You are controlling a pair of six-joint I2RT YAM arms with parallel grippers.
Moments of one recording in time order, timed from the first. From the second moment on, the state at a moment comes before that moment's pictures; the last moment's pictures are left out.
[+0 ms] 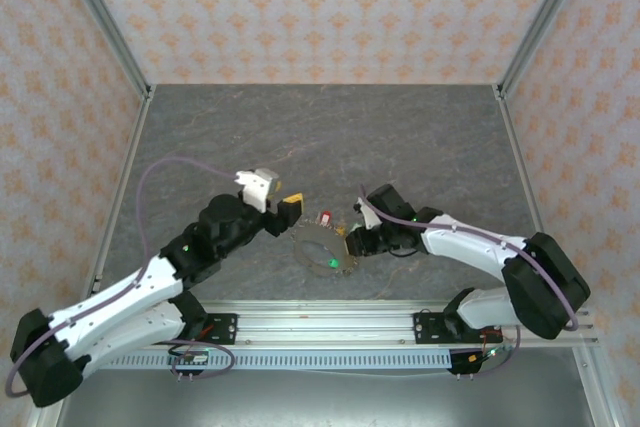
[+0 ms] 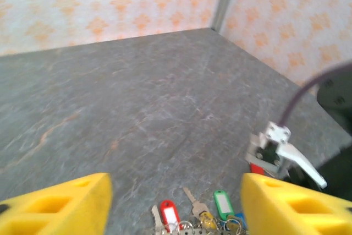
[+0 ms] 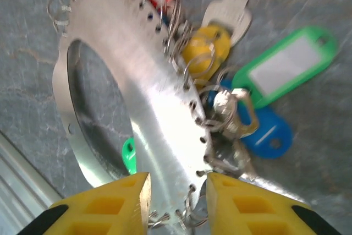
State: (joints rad) left arm -0.74 0.78 0.52 0.01 -0.14 -0.26; right arm 0.70 1.32 0.62 -0.38 -0.36 0.46
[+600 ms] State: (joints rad) left arm -0.74 0.43 0.43 -0.51 -0.40 -0.75; right arm 0.90 1.46 0.60 -0.19 -0.38 0.74
